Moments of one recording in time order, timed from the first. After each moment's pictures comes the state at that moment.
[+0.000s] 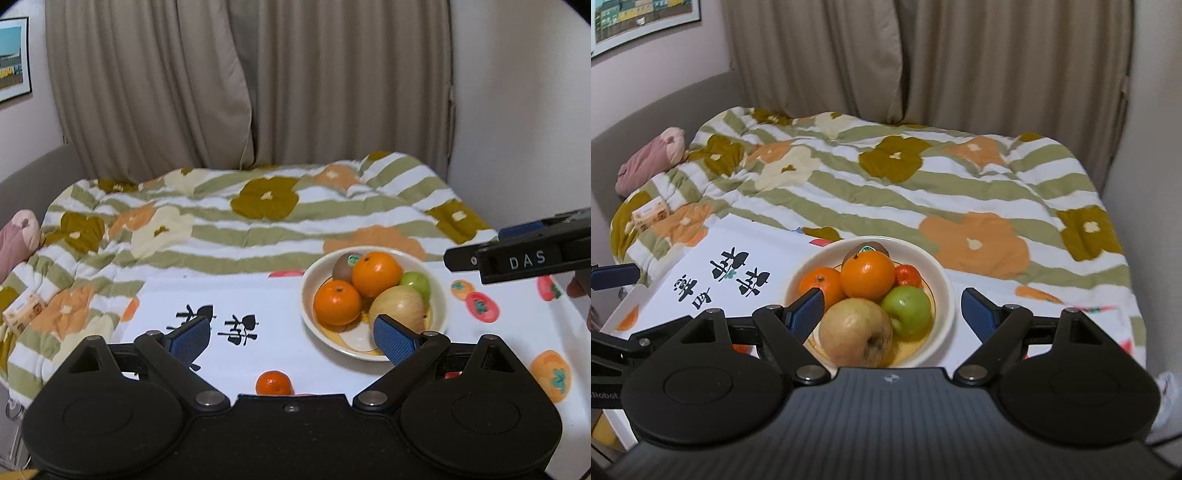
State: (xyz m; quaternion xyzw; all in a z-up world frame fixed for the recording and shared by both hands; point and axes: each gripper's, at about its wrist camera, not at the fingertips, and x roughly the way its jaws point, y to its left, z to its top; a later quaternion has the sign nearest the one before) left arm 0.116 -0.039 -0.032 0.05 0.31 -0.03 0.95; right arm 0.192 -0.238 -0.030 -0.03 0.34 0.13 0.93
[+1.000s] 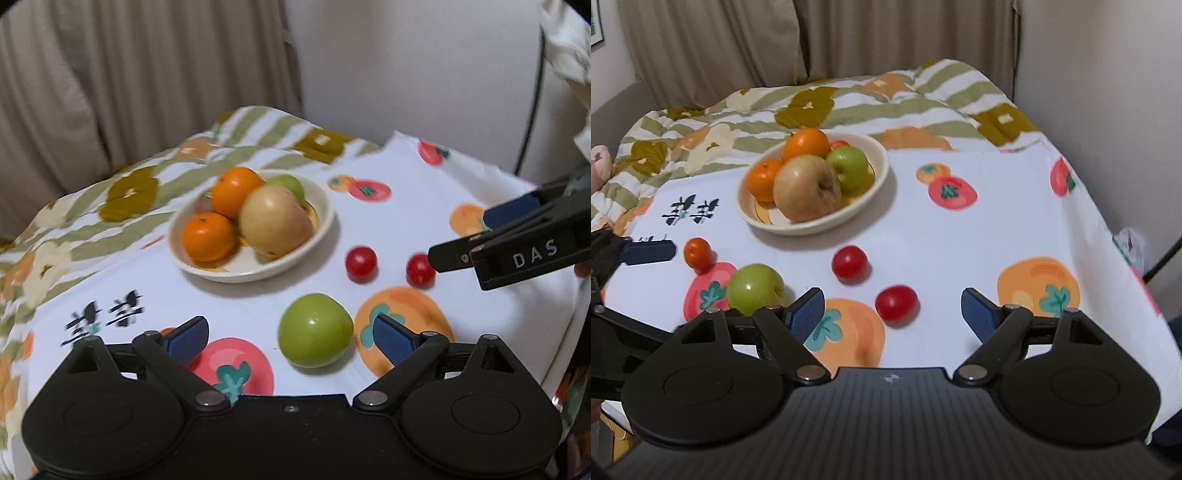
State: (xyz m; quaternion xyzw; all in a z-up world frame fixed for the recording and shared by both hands) left arm 0.103 -0.061 -0.122 0.19 0.34 -0.26 0.88; right arm 0.082 -0.246 -0.110 0.05 0.40 -0.02 0.91
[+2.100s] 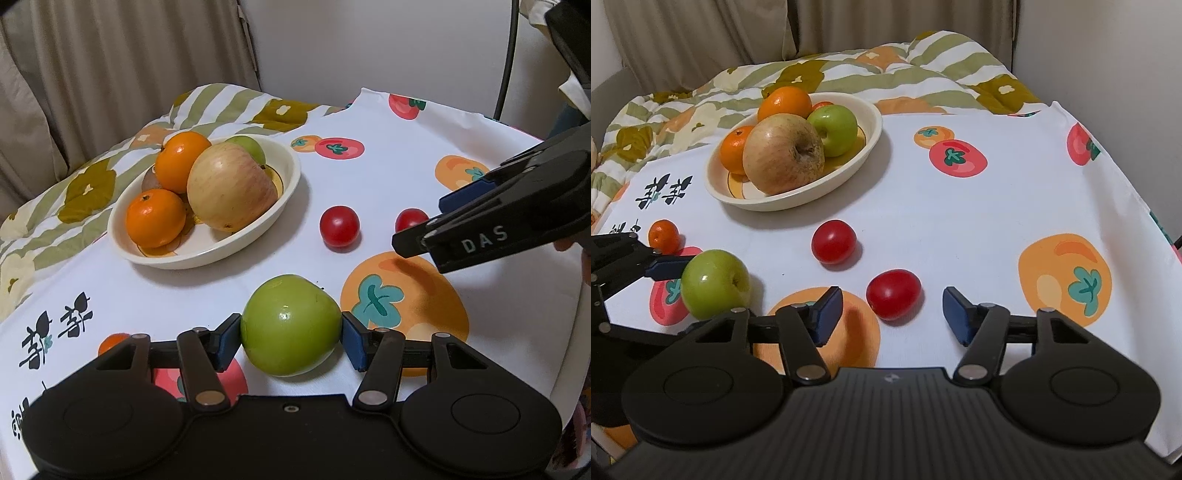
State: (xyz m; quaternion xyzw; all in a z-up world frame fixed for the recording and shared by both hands) left arm 0.123 -0.074 -0.157 0.22 0.37 -0.31 0.85; right arm 0.113 -0.244 -0.152 0.05 0.44 -0.03 0.90
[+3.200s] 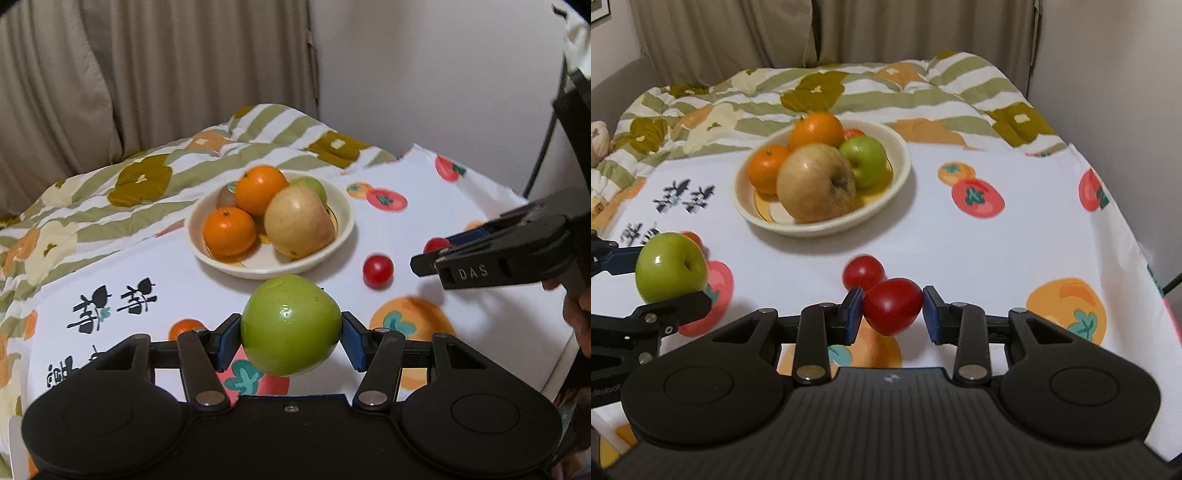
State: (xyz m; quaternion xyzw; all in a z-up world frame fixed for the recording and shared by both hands) left arm 0.108 -0.036 -0.105 0.13 0.35 -0.24 0.90; right arm 0.121 -0.225 -0.118 0.02 0.42 -0.01 0.91
